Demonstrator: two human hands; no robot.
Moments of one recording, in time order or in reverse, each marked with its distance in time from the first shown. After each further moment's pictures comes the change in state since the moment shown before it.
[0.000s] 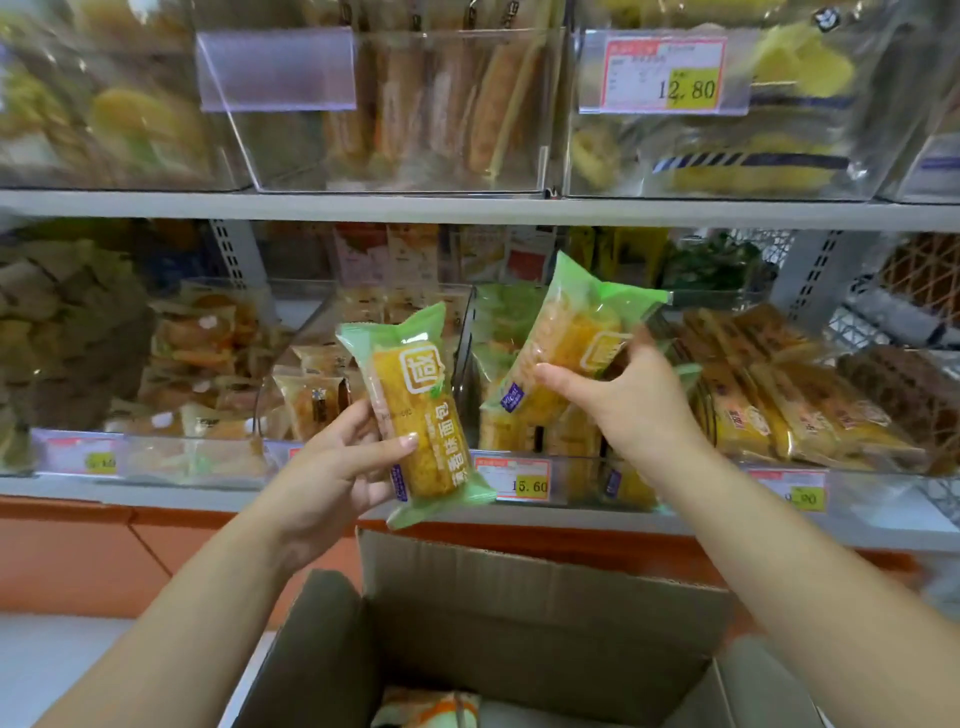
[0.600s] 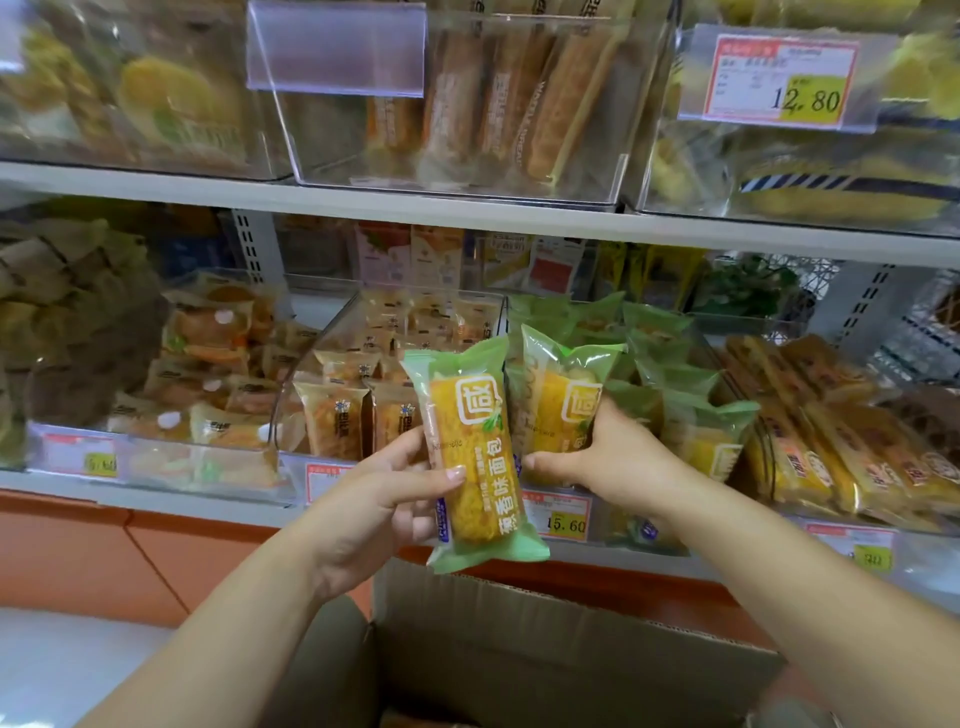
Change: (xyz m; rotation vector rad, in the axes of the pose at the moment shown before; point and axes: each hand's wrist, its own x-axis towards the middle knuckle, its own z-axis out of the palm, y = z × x) left_hand 0.020 -0.011 -0.008 -0.025 -0.131 -0.114; right_hand 0.030 0.026 0.039 -0.377 -0.349 0.159
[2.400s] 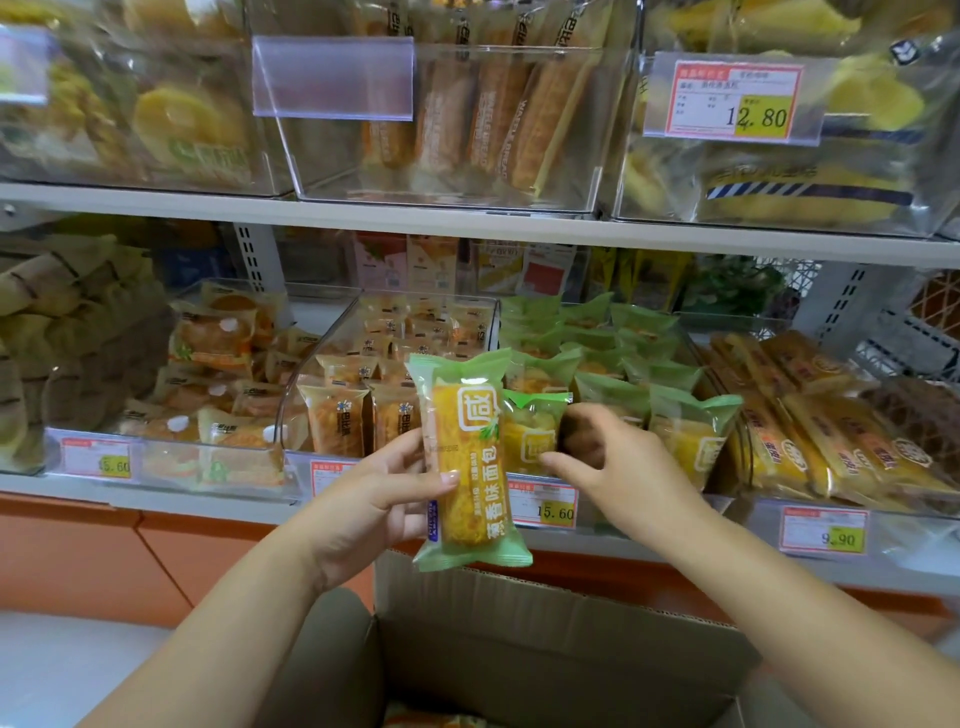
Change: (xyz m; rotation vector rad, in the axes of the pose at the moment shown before) left_hand -0.015 0.007 0.009 0.034 -0.019 -0.014; right_hand -0.039 0.011 0.000 -0.192 0.186 -0.202
